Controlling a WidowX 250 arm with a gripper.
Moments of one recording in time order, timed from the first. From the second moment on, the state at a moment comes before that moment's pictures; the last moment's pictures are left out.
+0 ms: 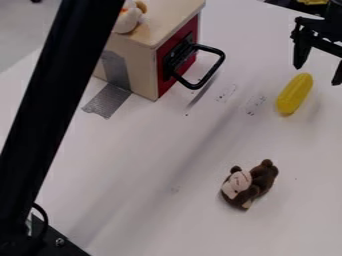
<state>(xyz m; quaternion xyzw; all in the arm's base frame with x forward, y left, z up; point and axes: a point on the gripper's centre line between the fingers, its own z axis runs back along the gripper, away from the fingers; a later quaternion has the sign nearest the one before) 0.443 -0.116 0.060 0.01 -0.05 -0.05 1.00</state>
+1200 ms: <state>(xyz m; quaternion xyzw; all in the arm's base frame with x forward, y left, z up) 0.434 -0.089 0.028 0.06 0.01 -0.05 1.00</state>
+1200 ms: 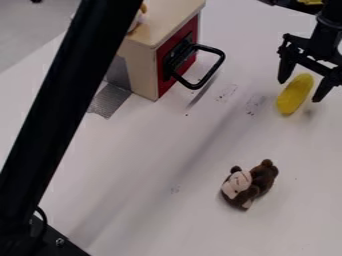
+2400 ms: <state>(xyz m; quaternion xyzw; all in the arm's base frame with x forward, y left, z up) 0.411 -0.086 0.007 0.03 0.03 -0.06 1.00</state>
